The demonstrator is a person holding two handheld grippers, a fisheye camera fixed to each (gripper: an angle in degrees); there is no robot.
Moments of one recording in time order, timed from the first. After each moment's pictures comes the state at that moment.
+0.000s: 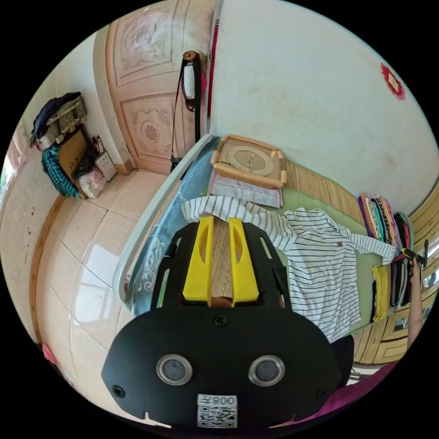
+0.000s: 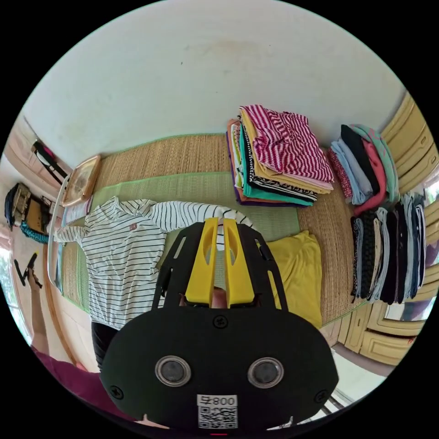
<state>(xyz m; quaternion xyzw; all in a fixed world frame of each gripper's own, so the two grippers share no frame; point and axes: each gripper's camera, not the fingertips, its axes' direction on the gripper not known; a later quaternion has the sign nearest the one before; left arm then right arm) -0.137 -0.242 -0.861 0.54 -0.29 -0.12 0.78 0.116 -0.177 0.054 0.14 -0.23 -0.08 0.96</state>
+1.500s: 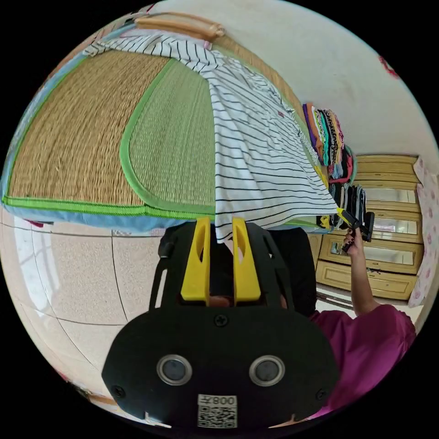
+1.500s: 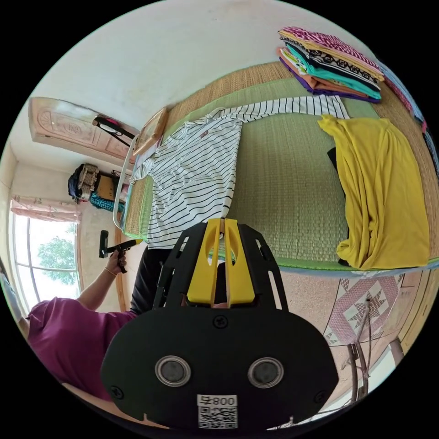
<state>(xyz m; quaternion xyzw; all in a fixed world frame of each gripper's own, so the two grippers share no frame) -0.138 -0.136 -0.501 0.30 -0.06 -0.06 0.95 0.192 0.111 0.220 0.02 -0.44 -0.14 0.89</state>
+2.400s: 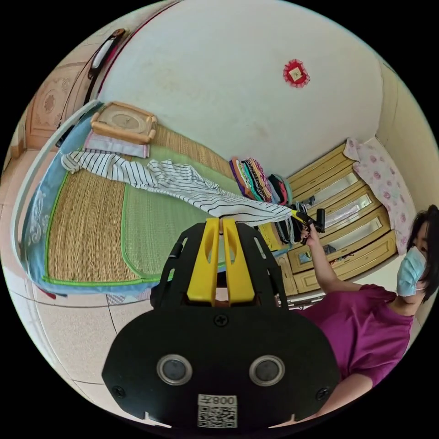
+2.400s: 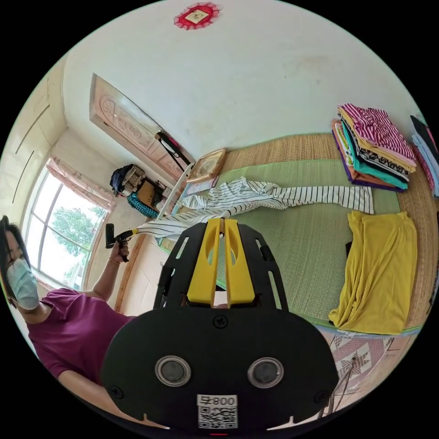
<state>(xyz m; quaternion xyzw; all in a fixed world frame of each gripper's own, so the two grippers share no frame) -0.081 0.071 -0.655 0.46 0.00 0.11 0.88 0.298 0.045 0.105 0.15 -0.53 -0.21 0.81</state>
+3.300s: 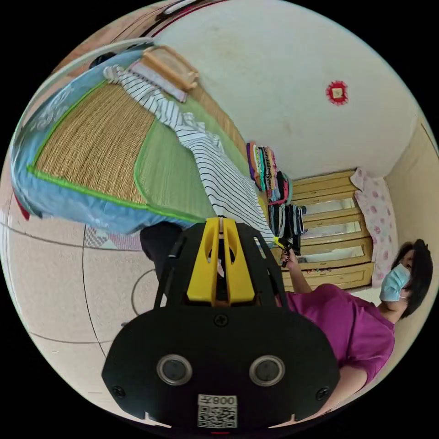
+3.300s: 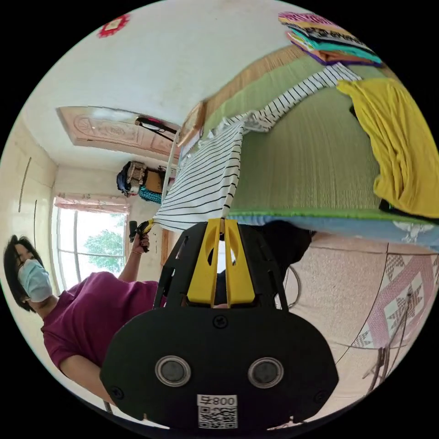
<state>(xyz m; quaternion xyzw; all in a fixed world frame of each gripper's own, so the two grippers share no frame) -0.225 0.086 -0.539 0.41 0.12 -0.01 0.90 0.296 0.132 0.339 -0.04 -0.58 -0.15 0.80</state>
